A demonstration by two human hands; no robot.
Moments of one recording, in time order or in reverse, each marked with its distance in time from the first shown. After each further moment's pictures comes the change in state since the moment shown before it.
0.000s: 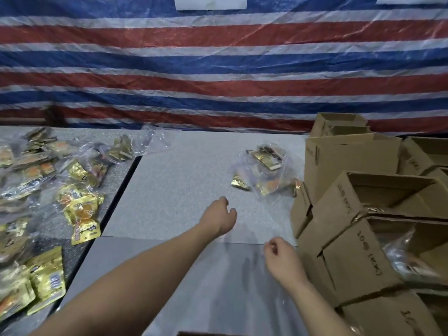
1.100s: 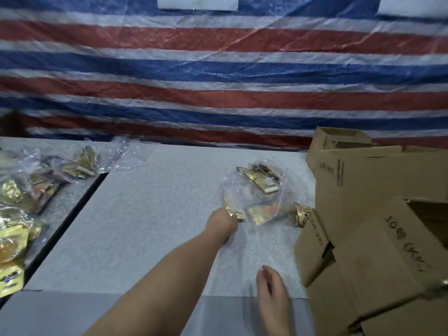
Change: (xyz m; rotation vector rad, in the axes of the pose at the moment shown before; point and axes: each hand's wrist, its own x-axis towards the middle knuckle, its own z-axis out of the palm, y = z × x) left_hand 0.177 0.000 0.083 -0.065 0.042 -0.157; right_hand 0.080 0.019 0.074 0.667 0.221 0.186
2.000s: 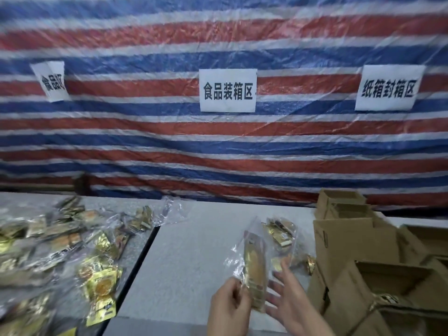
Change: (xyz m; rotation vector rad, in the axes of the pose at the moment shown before) left_hand -0.289 -0.010 -0.166 -0.667 0.267 0.350; right_hand -0.094 -0.203 -0.032 0.498 -0.456 0.408
